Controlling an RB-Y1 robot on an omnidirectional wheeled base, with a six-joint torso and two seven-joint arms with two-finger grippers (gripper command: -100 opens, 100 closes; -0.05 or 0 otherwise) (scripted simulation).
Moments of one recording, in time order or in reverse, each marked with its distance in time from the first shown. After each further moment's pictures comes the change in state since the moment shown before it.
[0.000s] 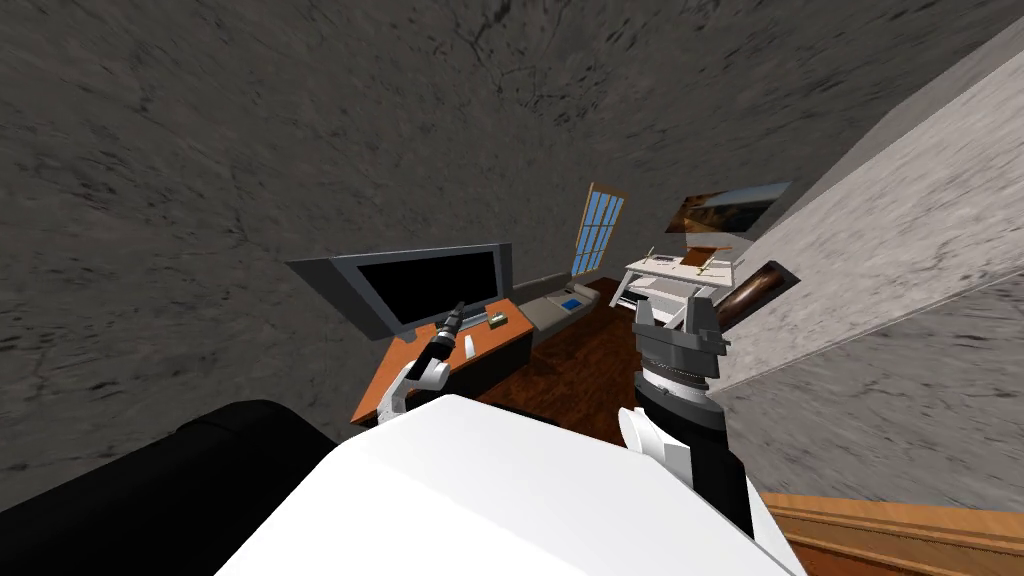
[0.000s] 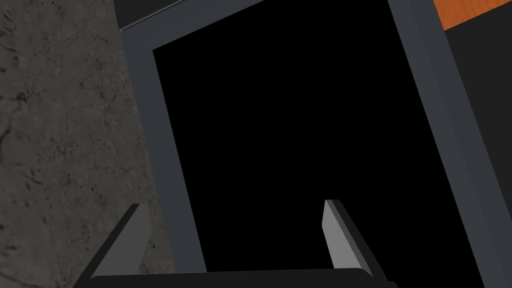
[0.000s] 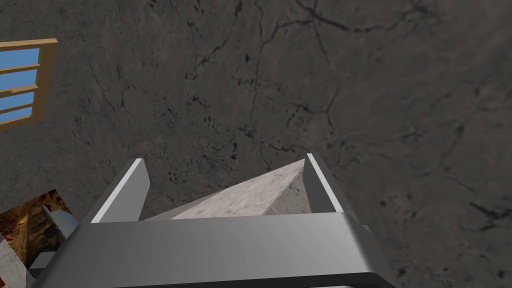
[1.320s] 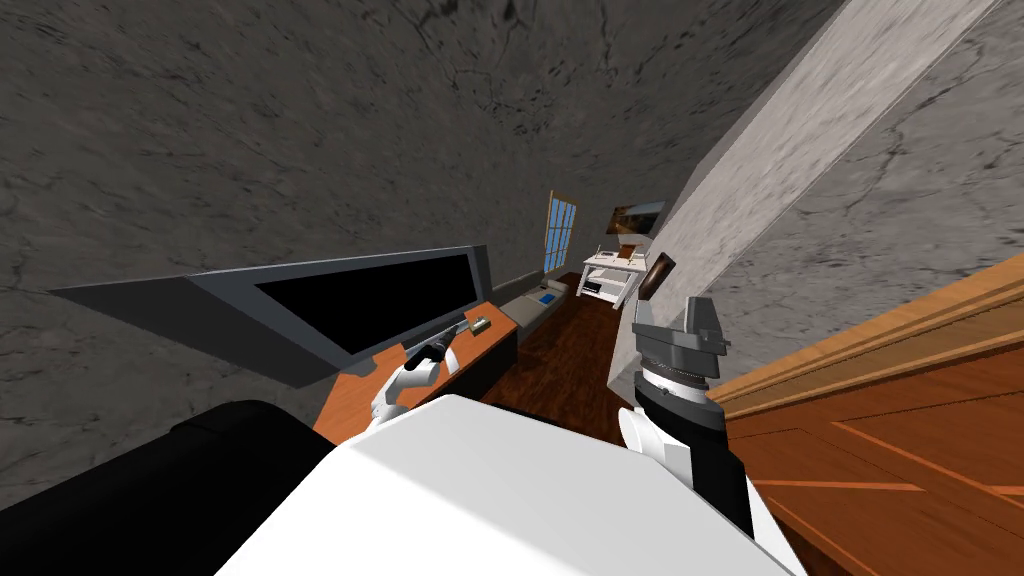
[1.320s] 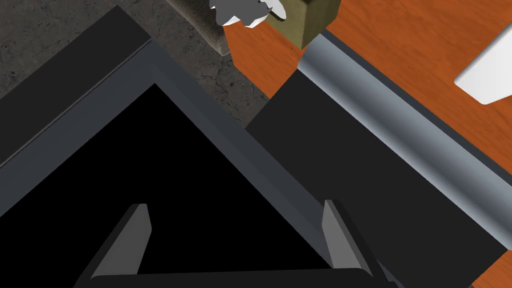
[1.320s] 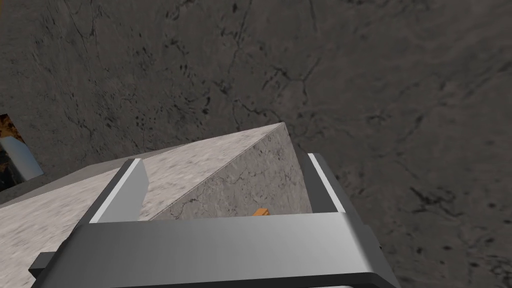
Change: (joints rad) left arm -0.056 0.074 0.123 0.273 0.163 0.375 -0.339; right arm 0.000 0.000 0.000 0.000 0.000 0.000 0.000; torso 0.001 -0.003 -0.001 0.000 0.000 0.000
